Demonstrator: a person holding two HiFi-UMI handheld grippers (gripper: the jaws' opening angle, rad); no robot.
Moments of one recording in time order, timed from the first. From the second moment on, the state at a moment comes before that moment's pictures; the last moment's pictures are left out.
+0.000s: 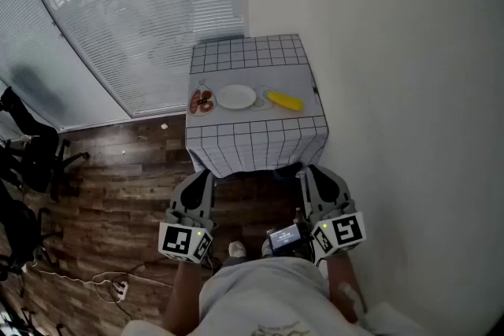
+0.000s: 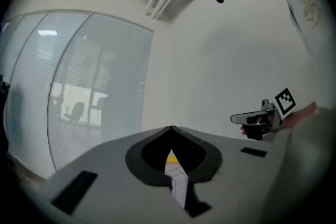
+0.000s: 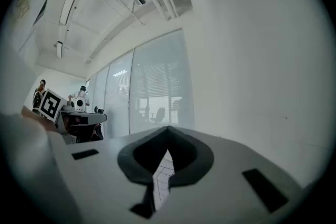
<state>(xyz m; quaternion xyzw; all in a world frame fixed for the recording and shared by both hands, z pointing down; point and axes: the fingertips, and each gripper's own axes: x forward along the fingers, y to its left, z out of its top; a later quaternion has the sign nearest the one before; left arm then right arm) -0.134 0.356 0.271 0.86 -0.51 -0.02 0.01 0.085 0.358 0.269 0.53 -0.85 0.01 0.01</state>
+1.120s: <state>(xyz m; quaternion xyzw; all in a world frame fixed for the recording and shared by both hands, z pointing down) -0.101 0.316 0.297 0.85 -0.52 0.02 0.00 0.090 0.317 0.297 0.49 -0.87 0.03 0.03</state>
